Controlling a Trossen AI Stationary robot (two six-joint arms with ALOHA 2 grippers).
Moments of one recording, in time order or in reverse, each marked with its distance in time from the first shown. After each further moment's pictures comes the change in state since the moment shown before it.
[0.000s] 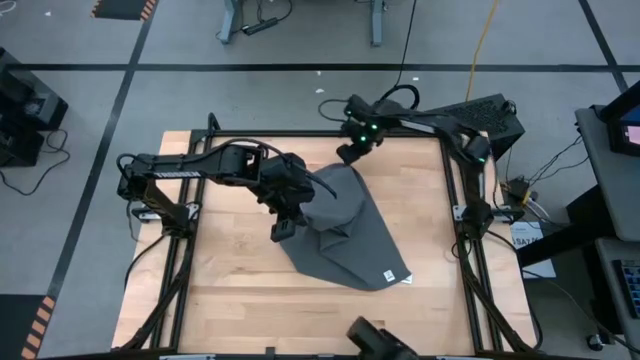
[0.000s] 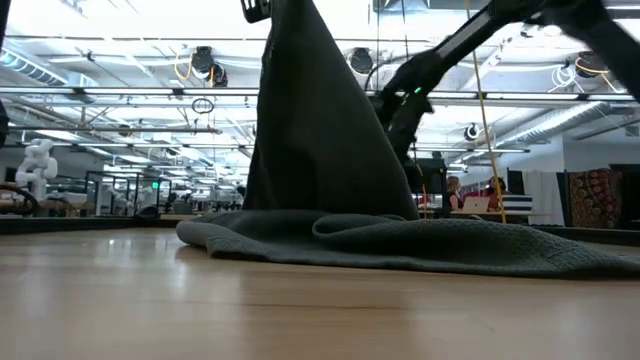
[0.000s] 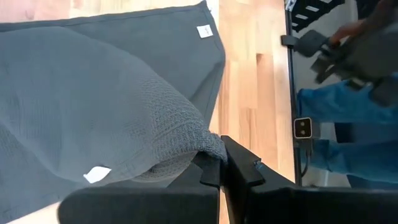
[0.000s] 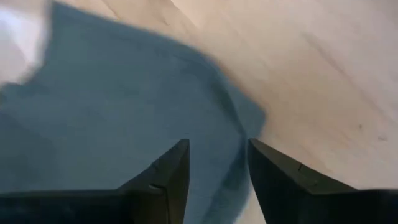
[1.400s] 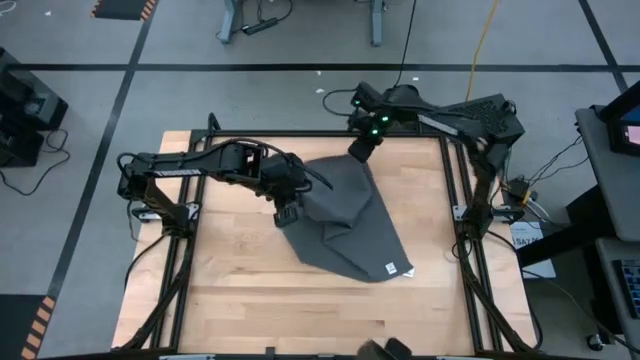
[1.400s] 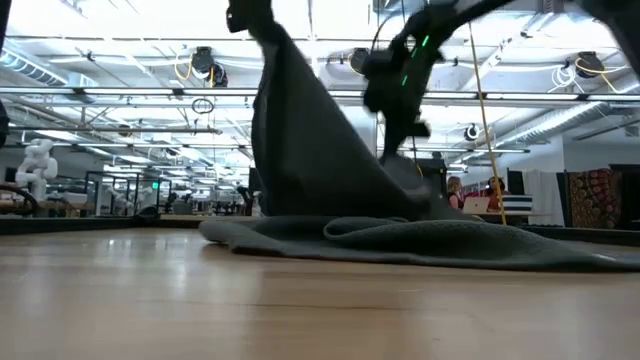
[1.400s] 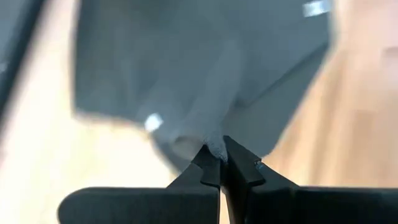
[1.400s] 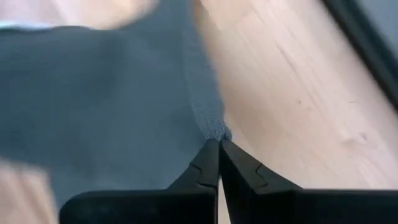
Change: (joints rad) left arm 0.031 0.000 0.000 -0.156 -0.391 -0.035; right arm 0.059 -0.224 0.105 -0.259 0.147 -0.173
